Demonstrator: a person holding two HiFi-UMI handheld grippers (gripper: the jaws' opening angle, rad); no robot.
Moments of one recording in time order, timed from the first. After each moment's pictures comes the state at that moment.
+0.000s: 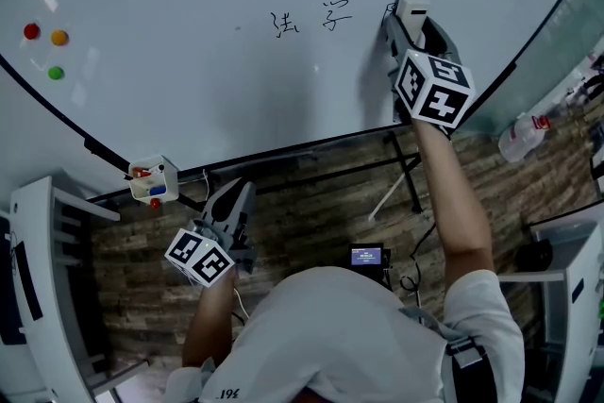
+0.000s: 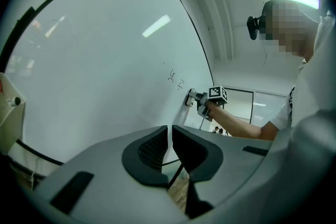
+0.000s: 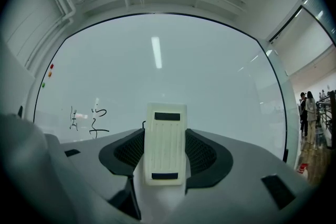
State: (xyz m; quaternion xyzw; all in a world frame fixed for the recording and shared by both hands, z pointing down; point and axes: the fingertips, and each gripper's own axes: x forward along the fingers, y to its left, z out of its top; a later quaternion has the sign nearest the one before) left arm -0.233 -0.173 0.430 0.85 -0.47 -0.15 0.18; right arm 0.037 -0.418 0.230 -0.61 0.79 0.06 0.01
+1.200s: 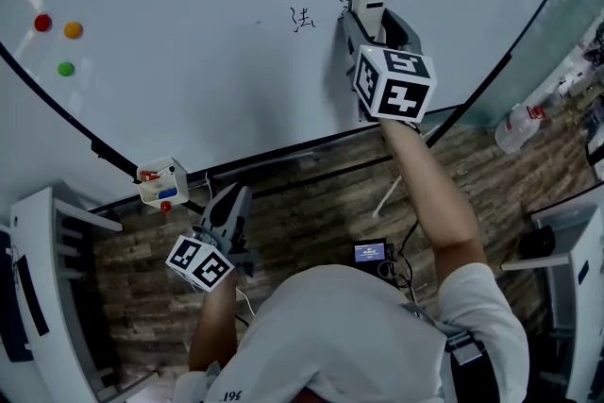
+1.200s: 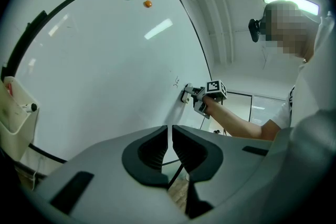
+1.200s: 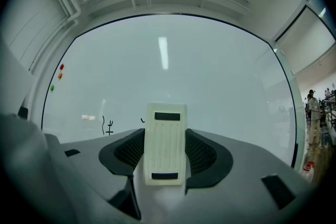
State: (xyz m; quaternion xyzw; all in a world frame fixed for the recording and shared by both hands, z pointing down) left arm -0.279 -0.152 0.436 0.85 -0.47 -0.17 0.18; right arm -0.065 -0.386 0.228 -0.59 0.81 0.06 0.01
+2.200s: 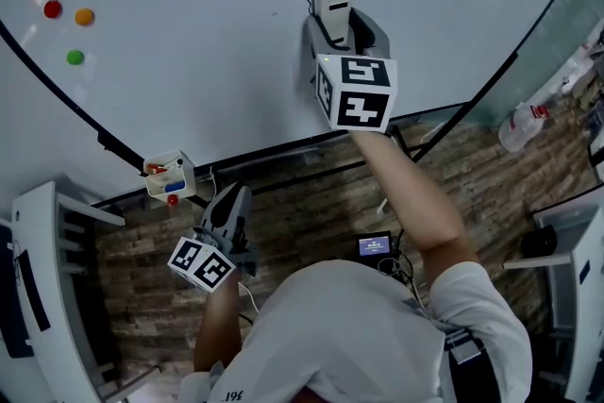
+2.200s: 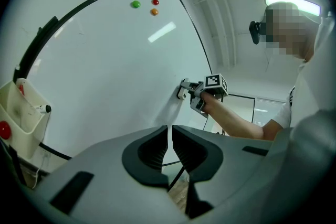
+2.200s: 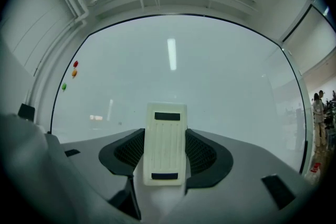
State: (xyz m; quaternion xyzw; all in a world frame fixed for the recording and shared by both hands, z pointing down) left arm -0.303 -0.138 0.442 0.84 -0.48 -0.18 0.18; right arm -0.150 -0.360 0.236 -0.56 0.82 0.07 0.01
